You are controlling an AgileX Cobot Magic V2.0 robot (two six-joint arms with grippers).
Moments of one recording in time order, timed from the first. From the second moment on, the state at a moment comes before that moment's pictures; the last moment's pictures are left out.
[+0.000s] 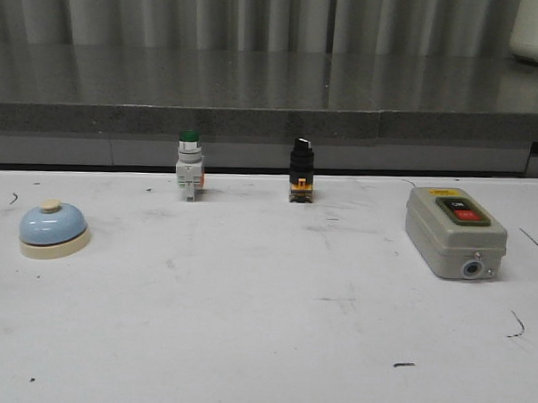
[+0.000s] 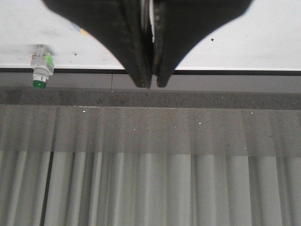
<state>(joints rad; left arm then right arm) 0.01 -0.01 -0.01 -0.06 -0.01 0.02 0.02 -0.01 -0.02 0.06 -0.02 0.02</state>
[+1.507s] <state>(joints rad) 0.01 0.73 -0.71 -0.06 0.59 0.02 0.02 0.78 -0.62 0.05 0.50 -0.03</state>
